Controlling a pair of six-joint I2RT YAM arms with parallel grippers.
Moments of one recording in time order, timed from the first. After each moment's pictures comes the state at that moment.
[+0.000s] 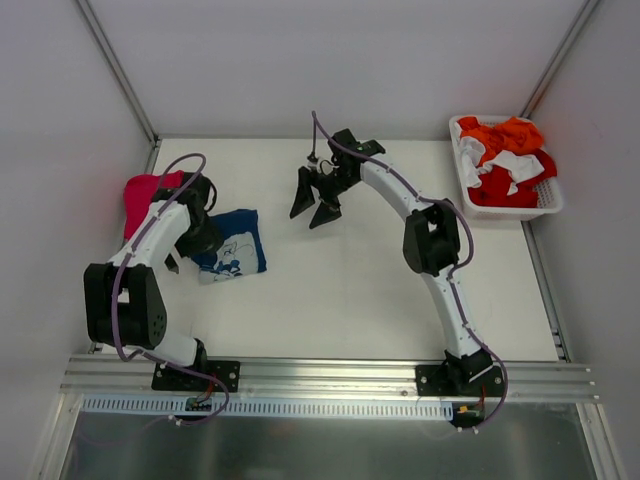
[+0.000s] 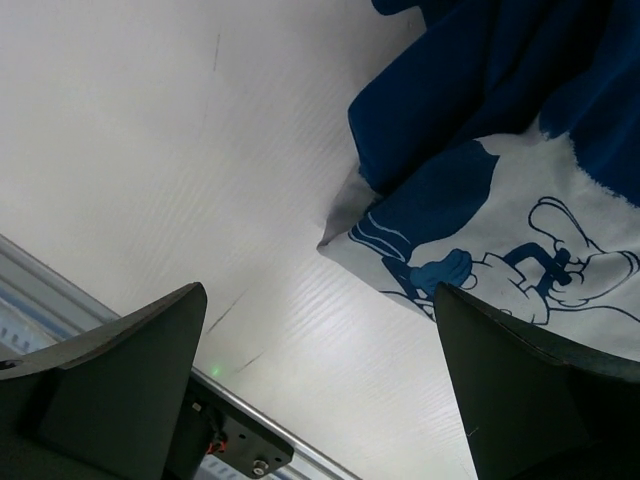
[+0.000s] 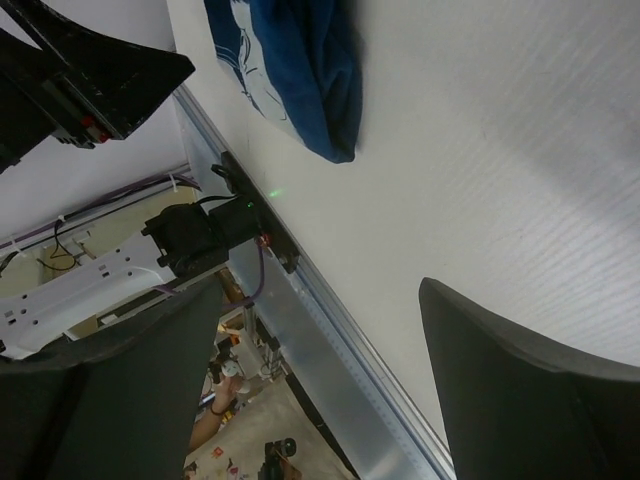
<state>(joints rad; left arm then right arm) -0.06 1.51 1.13 -1.06 -0.39 -0.67 0.54 2.43 2.28 -1.08 -0.86 0.41</state>
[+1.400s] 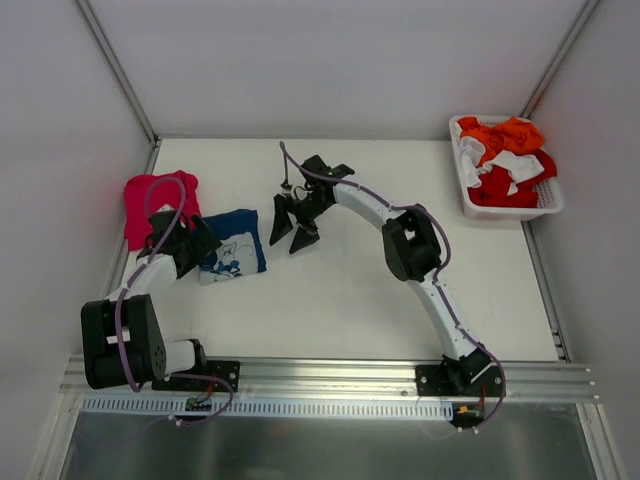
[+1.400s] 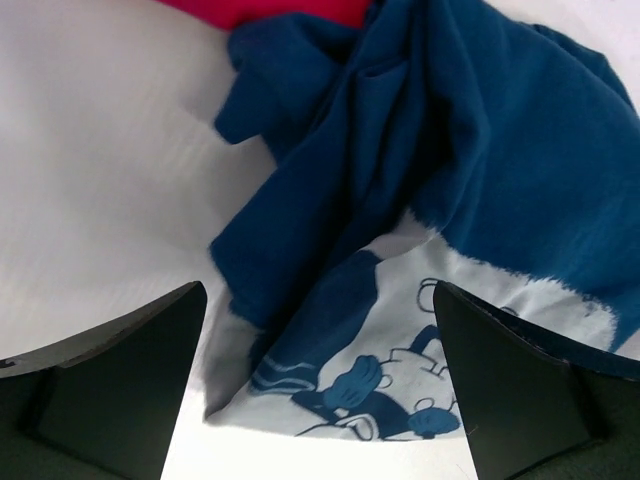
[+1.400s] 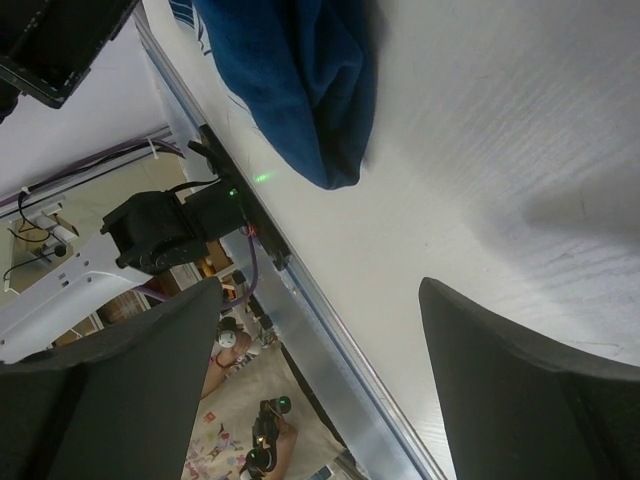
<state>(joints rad) 0.16 1.25 0.60 -0.22 0.01 -0.54 0.67 2.51 2.21 -0.95 -0.91 0.45</state>
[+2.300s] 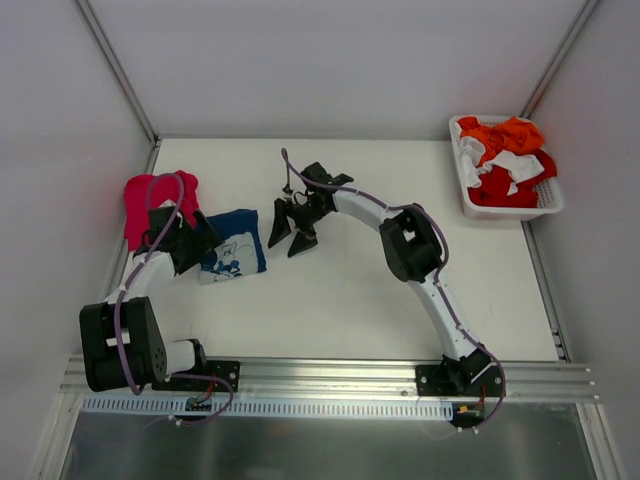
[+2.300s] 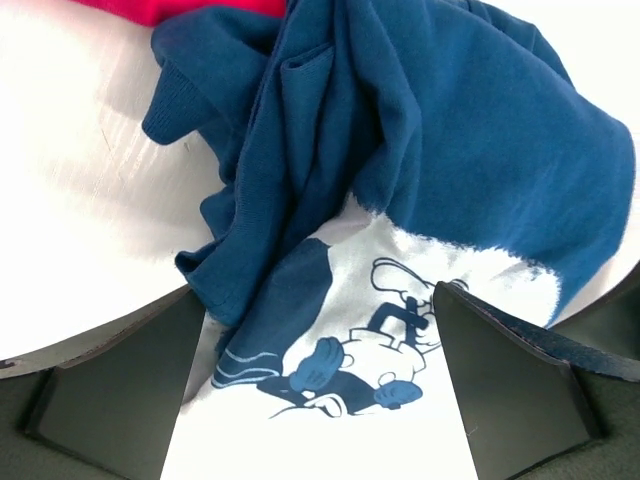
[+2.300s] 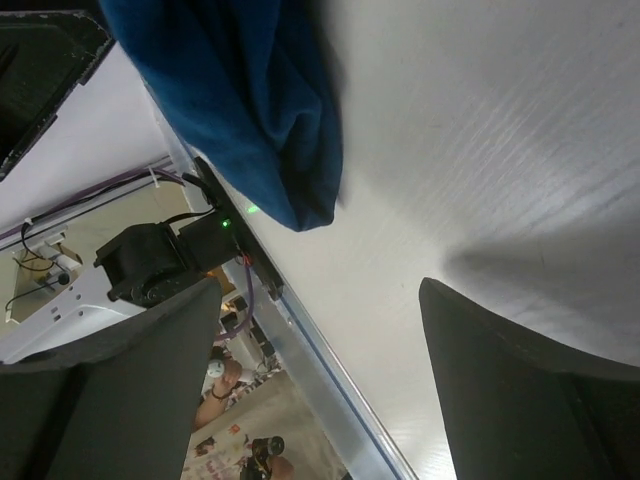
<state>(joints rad) 0.18 1.27 0.63 -0.22 0.15 -0.52 0.68 2.50 2.09 -0.74 -0.90 0.56</state>
